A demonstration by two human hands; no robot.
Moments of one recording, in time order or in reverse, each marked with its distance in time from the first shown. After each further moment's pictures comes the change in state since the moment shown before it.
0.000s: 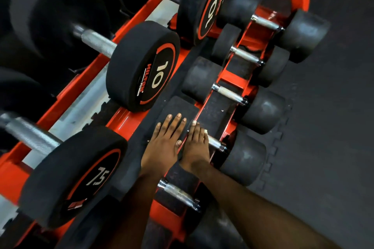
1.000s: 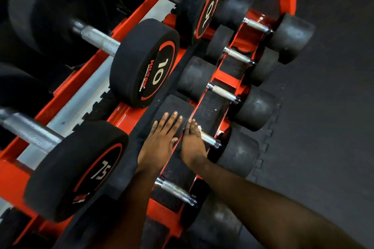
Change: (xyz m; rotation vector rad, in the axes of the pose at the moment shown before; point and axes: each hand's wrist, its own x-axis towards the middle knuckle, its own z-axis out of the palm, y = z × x) left_hand 0.000 -0.008 0.002 -0.128 0.014 0.031; right_hand -0.002 0.000 -0.012 -0.136 0.052 -0.016
